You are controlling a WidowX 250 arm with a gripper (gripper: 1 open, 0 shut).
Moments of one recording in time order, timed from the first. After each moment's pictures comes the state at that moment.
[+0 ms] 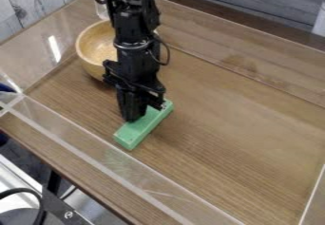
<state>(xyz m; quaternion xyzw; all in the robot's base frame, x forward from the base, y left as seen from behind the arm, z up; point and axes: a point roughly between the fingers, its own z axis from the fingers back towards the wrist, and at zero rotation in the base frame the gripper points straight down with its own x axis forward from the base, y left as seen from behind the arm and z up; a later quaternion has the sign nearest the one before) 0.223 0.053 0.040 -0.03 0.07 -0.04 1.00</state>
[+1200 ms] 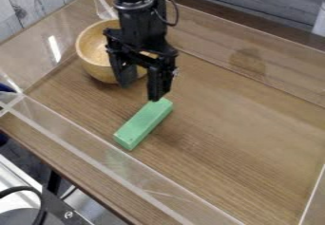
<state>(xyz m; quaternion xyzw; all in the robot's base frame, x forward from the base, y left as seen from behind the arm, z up) 0.227 0.041 0.088 -0.05 0.02 -0.02 1.00</state>
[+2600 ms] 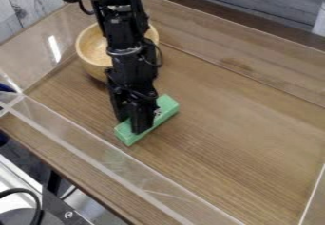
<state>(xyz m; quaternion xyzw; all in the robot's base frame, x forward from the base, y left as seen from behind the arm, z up) 0.215 0.055 0.030 -0.09 0.05 -0.10 0.99</state>
